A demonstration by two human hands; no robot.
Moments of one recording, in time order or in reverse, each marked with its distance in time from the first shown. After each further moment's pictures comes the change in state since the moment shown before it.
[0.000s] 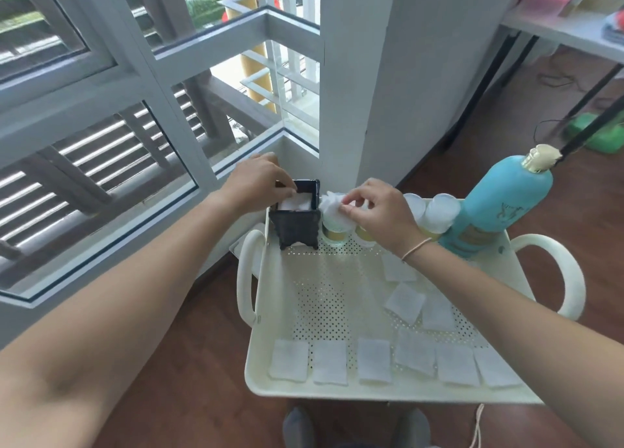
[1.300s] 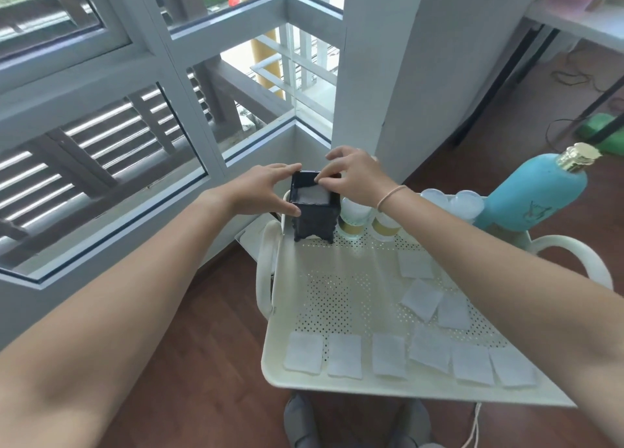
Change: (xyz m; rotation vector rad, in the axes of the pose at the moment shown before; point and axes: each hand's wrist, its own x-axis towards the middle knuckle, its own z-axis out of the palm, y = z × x) left_hand -0.018 -0.049 0.010 -0.313 -0.280 -0.066; right_hand 0.073 -0.026 0.044 -0.251 -0.310 -0.020
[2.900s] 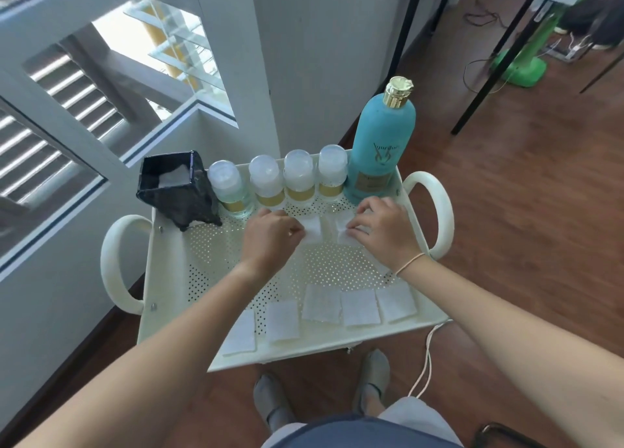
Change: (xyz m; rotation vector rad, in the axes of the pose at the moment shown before) left_hand 0.020 0.159 0.198 0.086 0.368 0.107; right_hand -0.211 0.180 -0.001 -0.127 0.258 0.243
